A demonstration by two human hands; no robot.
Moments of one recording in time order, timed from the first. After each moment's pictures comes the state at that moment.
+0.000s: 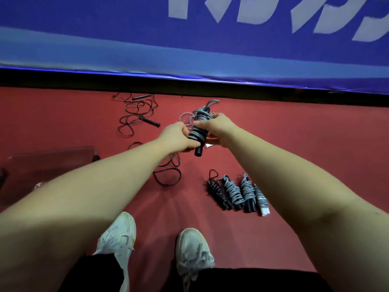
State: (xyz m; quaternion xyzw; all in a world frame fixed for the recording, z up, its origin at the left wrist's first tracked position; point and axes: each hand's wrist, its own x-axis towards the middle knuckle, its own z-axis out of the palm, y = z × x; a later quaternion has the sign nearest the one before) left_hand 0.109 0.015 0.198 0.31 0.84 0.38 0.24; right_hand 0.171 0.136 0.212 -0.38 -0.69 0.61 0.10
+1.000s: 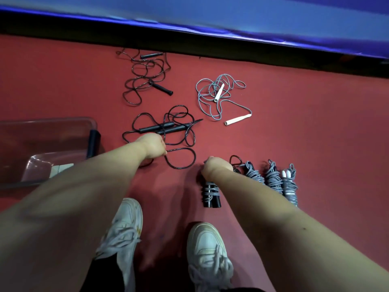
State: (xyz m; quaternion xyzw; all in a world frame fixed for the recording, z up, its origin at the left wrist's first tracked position) left_hand 0.014 -0.014 0.067 0.27 0.91 0.10 0.30; right_hand 0.141 0.116 0.018 -0.40 -0.87 0.16 -0.26
